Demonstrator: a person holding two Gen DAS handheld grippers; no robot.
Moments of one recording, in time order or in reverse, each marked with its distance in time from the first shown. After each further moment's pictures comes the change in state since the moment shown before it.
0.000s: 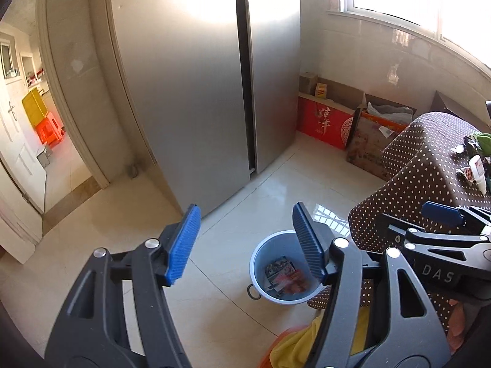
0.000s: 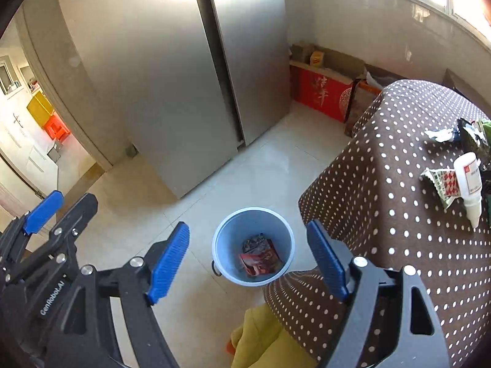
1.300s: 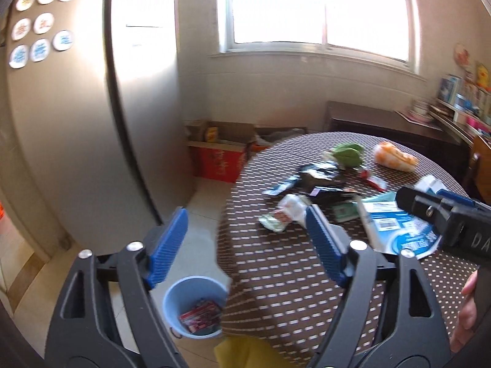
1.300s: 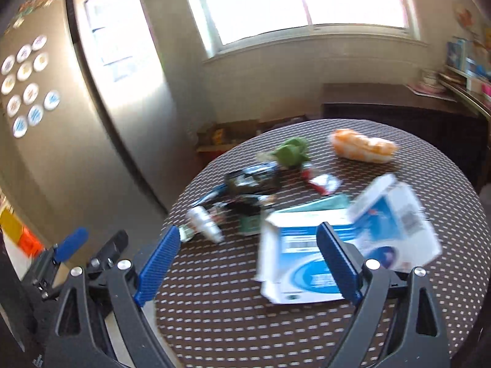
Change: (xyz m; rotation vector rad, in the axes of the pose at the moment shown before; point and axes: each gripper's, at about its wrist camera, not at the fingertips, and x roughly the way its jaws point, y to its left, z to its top) left arm -0.110 -0.202 0.027 0.241 -0.199 -0.387; right arm -0.221 -0.205 -0.071 0.385 -0.417 -0.206
